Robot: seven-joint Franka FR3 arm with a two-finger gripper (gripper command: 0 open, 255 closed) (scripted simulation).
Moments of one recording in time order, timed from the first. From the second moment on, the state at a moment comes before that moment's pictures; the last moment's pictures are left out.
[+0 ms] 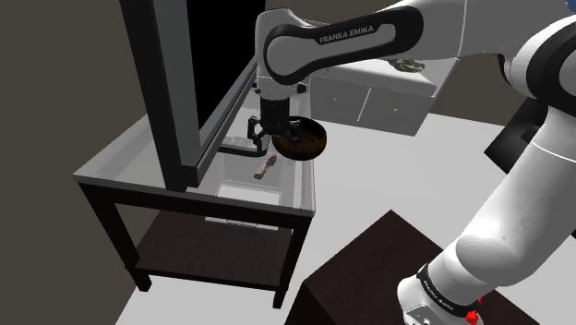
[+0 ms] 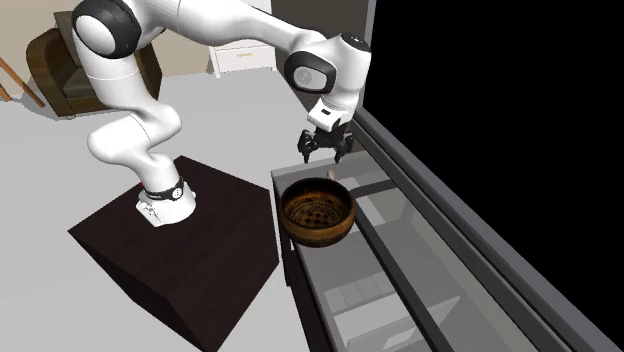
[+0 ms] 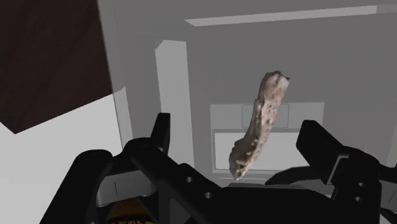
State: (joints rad) arm -0.14 0.15 0.51 -1.87 0.00 1.80 1.25
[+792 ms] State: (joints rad) arm -0.10 0.34 0.47 -1.78 -0.08 1.88 1.46
